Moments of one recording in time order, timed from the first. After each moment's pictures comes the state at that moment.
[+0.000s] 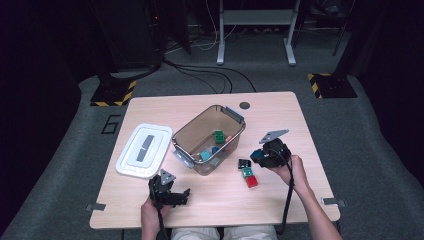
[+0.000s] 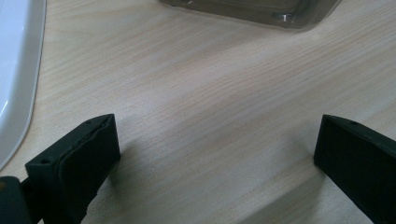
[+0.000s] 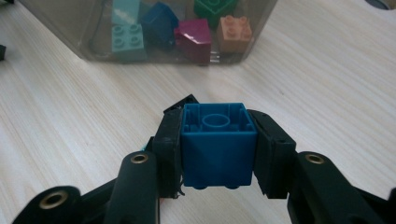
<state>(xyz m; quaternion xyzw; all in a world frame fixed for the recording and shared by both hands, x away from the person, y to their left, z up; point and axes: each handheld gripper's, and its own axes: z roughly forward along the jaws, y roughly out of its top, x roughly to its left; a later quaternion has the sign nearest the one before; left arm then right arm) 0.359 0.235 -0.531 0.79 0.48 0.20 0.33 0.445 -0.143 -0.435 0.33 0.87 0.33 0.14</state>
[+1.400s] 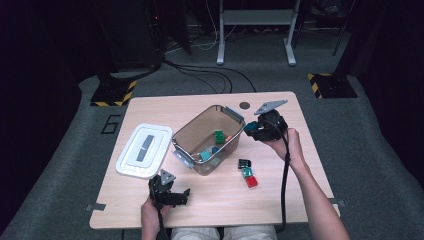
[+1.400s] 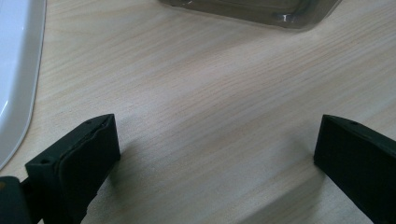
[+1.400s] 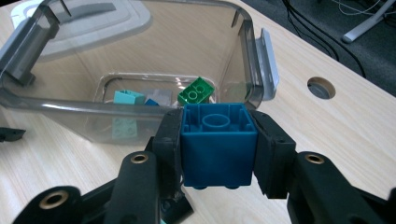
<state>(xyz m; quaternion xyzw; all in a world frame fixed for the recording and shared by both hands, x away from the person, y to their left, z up) 0.359 0.235 -0.531 0.79 0.48 0.20 0.33 0.476 -0.121 -0.353 0.31 0.86 0.37 0.18</state>
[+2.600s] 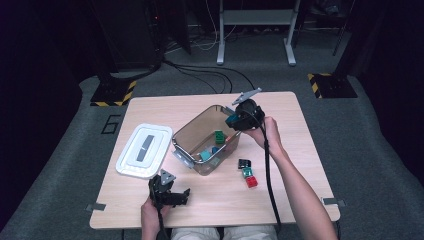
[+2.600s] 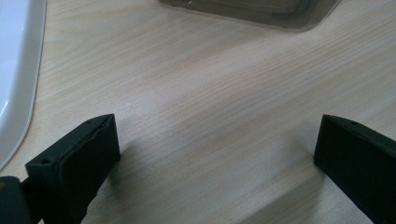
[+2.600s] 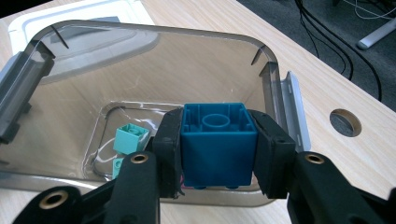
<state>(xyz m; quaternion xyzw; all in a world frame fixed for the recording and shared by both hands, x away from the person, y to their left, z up) 0.359 0.235 -0.531 0.79 0.48 0.20 0.33 0.514 -0.065 -0.351 0.31 0.87 0.36 0.16</state>
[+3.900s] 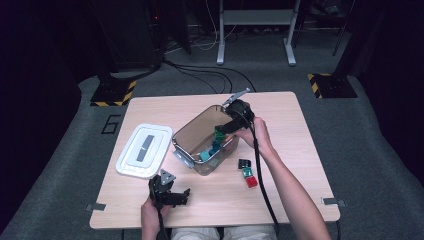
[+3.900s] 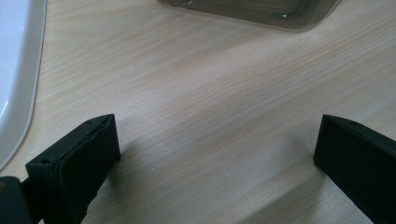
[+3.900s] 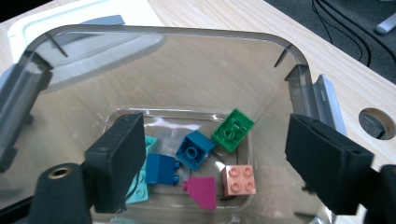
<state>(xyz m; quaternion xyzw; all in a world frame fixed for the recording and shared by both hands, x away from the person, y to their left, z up) 0.359 0.235 -0.531 0.79 0.48 0.20 0.33 0.524 -0.041 -0.363 0.32 0.87 0.35 0.14</state>
